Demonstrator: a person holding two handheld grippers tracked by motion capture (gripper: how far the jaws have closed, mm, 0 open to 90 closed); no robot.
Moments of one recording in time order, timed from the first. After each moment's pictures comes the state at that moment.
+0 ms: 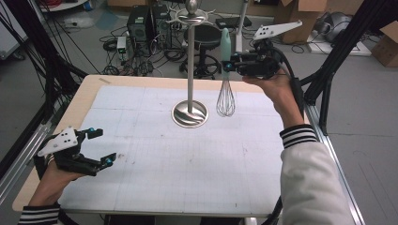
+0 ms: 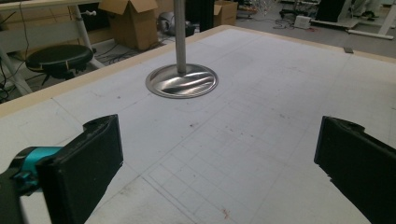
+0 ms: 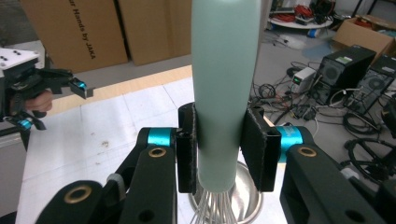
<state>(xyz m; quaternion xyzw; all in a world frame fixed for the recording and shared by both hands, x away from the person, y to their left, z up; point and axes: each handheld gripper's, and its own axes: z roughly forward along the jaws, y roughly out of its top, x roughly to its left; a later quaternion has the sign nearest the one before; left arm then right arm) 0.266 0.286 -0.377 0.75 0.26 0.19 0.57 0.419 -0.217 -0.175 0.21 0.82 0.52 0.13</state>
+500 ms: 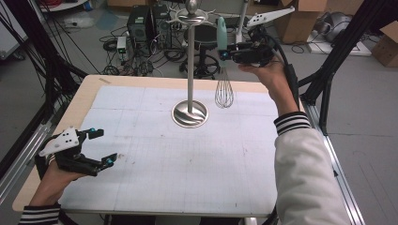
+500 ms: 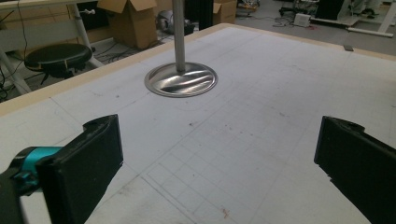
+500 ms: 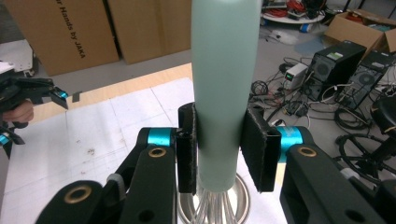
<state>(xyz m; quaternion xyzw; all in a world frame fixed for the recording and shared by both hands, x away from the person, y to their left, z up) 0.267 0.285 -0.377 0.76 0.26 0.19 0.57 0.446 -0.205 -0.163 0.22 0.82 0.51 0.14</state>
